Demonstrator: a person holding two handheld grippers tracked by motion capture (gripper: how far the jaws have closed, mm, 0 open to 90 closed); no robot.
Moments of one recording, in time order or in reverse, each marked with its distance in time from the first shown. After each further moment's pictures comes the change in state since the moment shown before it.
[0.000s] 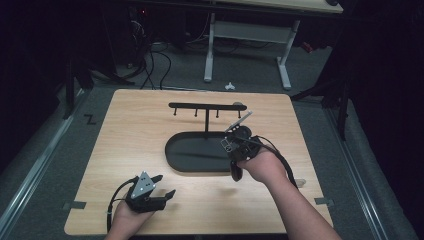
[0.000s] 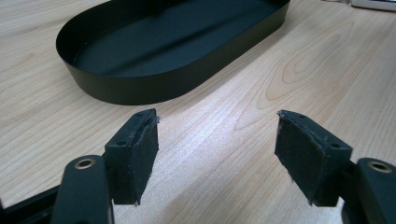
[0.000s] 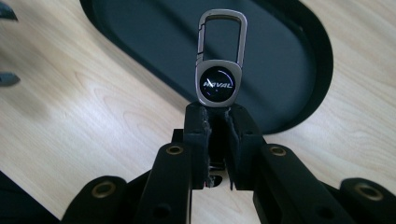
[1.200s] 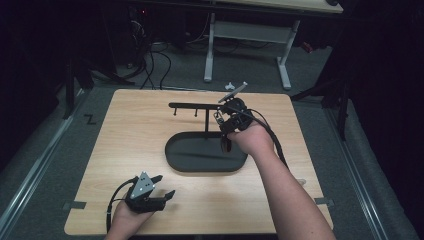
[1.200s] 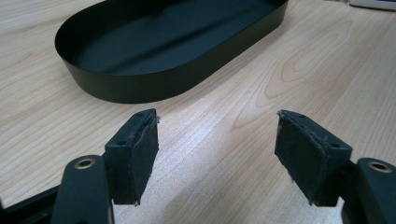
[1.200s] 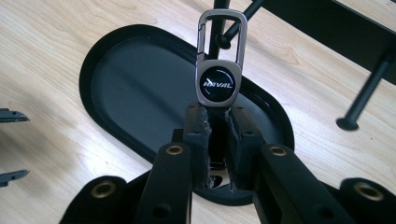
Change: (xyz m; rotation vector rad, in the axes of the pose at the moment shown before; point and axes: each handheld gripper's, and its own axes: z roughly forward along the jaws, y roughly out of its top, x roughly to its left) left arm 0.001 -0.001 -0.001 0.005 -0.006 0.003; right arm -0.016 0.064 -0.015 -0.110 -0.026 0.057
